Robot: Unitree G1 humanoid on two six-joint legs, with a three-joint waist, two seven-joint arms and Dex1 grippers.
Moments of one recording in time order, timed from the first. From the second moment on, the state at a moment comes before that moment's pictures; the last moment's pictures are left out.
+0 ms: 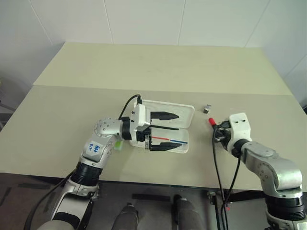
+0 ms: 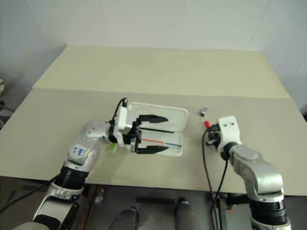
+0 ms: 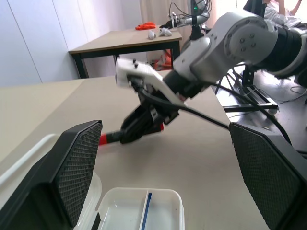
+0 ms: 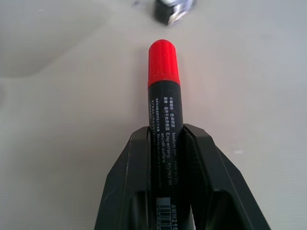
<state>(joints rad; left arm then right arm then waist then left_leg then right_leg) -0.58 0.35 -0.18 -0.02 -0.39 0.16 -1.09 -0.25 -0.57 -0.16 -0.41 0.38 1.03 0.20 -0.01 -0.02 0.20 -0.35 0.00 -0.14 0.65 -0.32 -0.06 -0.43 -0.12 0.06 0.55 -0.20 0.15</state>
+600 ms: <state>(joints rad) -0.61 0.44 -0.11 0.06 -0.39 0.12 -1.15 -0.21 -0.96 -0.18 -0.68 0.60 1.03 0.67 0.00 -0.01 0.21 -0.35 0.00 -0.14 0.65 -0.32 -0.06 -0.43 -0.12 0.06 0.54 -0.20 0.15</state>
